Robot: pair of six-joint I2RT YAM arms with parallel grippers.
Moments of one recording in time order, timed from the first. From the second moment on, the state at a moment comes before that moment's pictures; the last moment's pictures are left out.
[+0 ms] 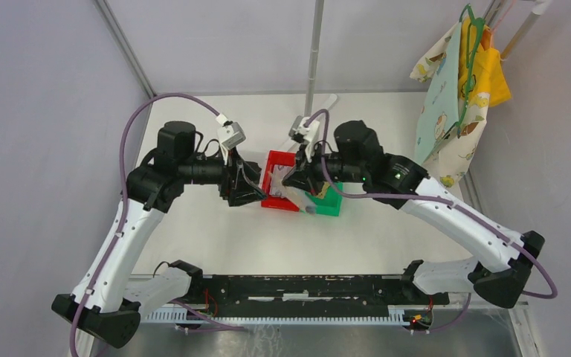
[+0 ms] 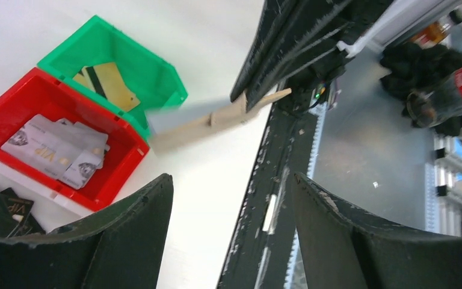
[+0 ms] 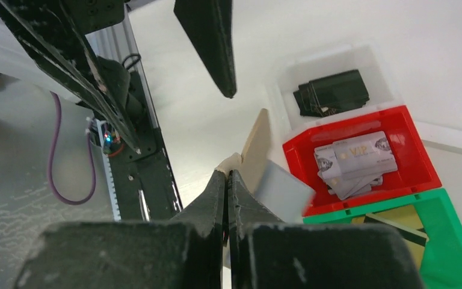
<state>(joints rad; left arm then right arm) -0.38 1.02 1.25 -0.79 0.91 0.09 0.87 1.25 1.36 -0.47 -0.39 0.06</state>
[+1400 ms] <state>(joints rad) -0.38 0.76 0.96 -0.57 0.86 0.00 1.19 1.53 1.81 -0.71 0.25 0.34</state>
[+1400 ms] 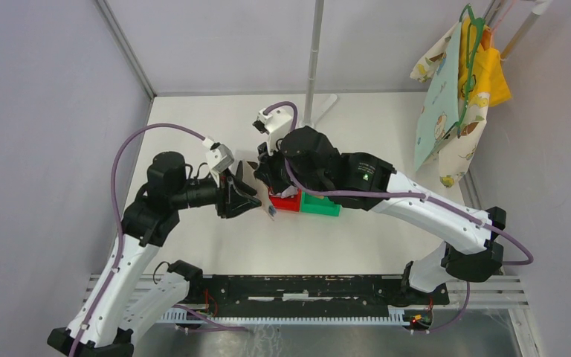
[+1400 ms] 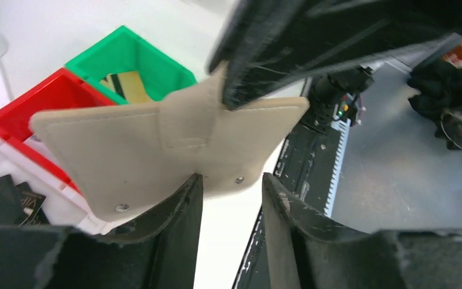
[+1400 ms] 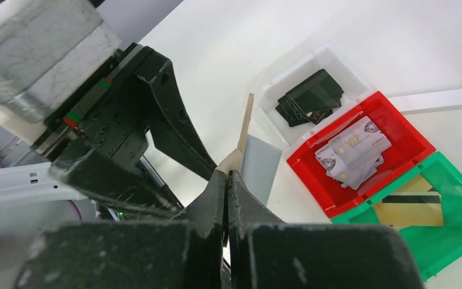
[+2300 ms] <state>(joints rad) -0.38 0.74 0.95 -0.56 0.84 -0.05 1.23 1.52 1.81 -0.70 0.35 0.38</state>
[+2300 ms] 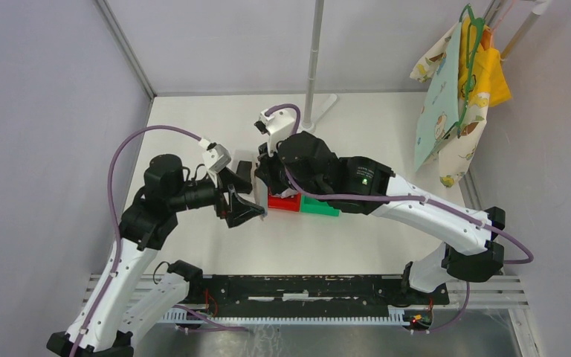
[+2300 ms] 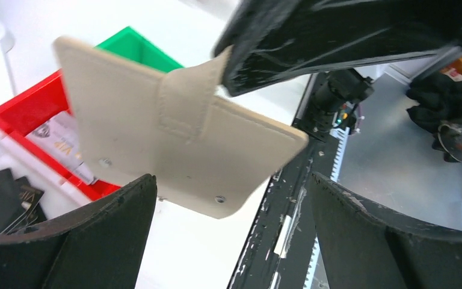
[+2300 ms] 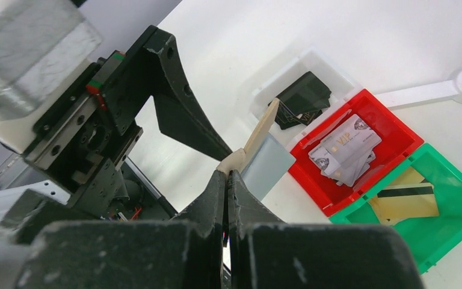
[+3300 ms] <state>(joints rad) -0.39 0.73 0.87 -0.48 0.70 -0.07 1.25 1.59 1.86 -0.69 0.38 0.41</state>
